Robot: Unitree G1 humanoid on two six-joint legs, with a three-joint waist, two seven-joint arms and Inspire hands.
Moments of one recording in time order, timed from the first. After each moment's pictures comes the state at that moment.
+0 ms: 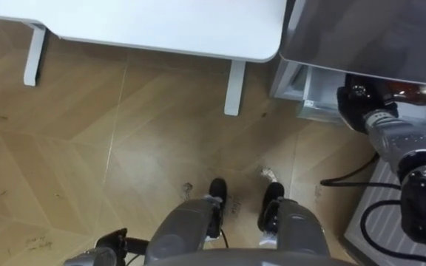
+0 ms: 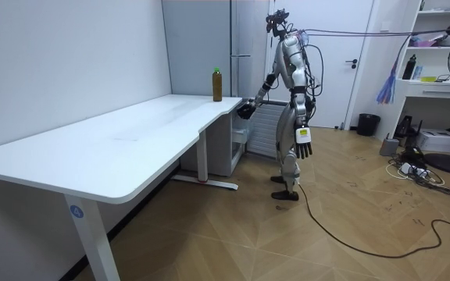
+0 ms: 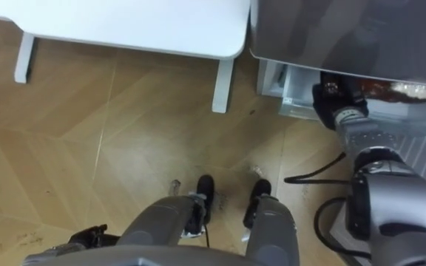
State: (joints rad) left arm 0.03 0.25 -0.18 1.21 -0.32 0.14 -0.05; right arm -0.56 -0.40 -0.14 1.29 1.44 0.15 0.06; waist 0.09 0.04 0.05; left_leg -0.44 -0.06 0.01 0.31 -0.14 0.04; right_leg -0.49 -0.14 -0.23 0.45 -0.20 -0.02
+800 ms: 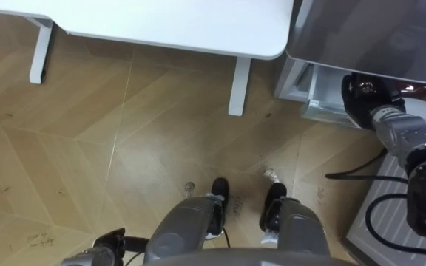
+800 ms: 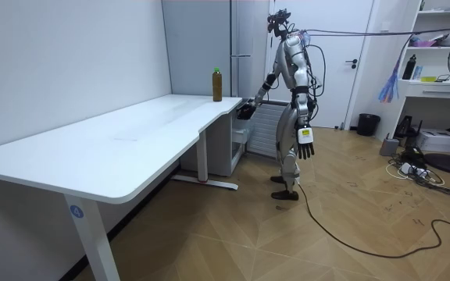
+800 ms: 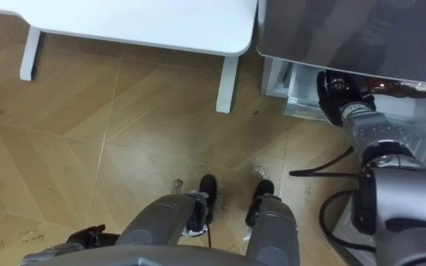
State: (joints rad) left arm 0.03 0.25 -0.18 1.20 -0.32 0.15 -0.05; right arm -0.57 -0.43 -0.14 1.30 1.44 0.17 -0.01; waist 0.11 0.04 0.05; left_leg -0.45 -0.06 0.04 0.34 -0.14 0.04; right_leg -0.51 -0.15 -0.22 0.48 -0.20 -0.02
